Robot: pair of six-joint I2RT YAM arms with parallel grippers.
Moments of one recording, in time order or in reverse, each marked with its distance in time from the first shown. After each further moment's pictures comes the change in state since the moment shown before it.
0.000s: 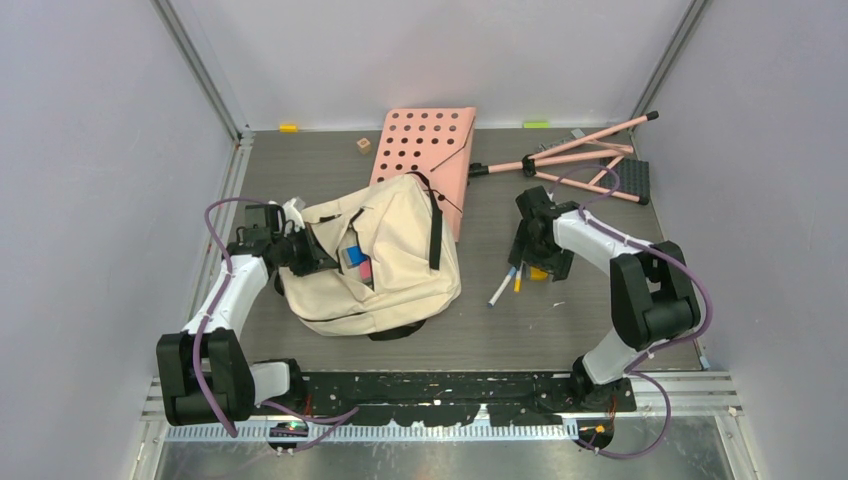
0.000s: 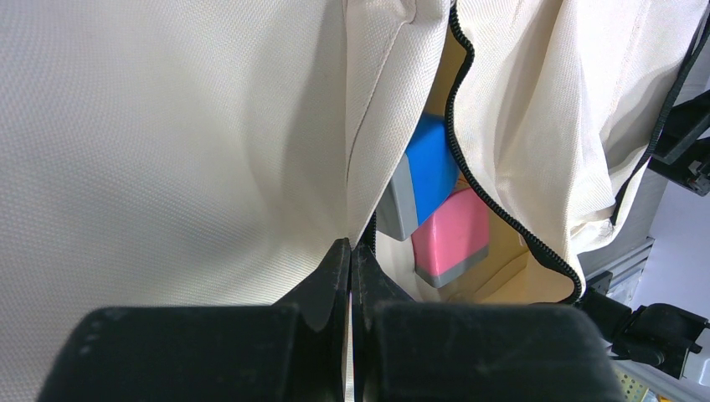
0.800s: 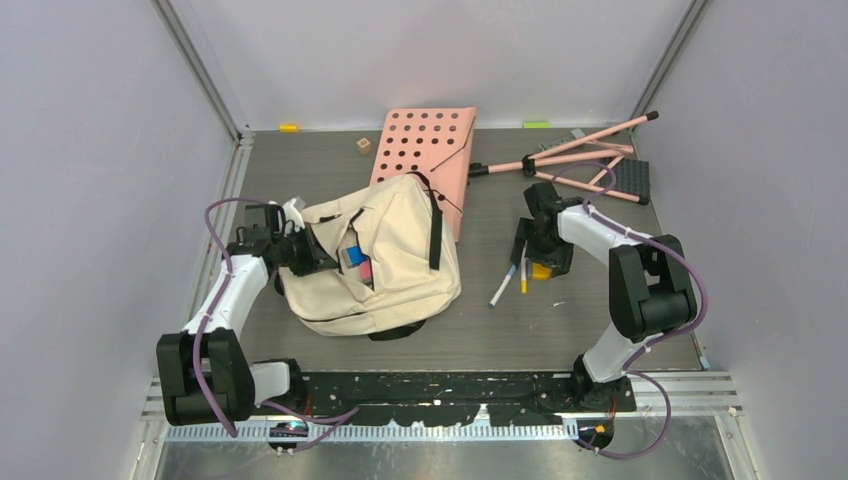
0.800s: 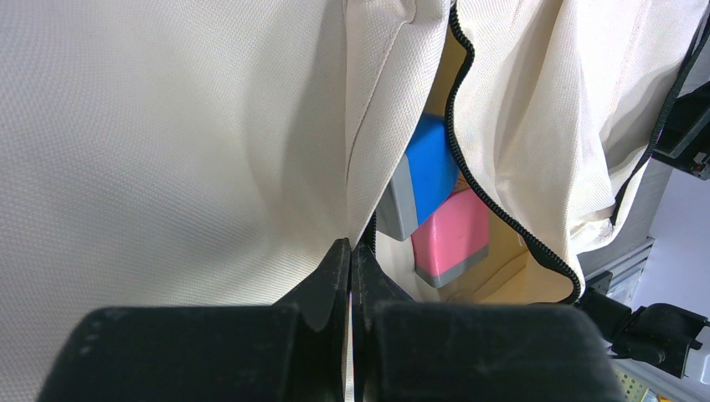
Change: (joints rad) left arm 0.000 0.000 0.000 0.000 0.000 0.000; right arm -0.059 0.055 0.031 0.030 -0.113 -0.156
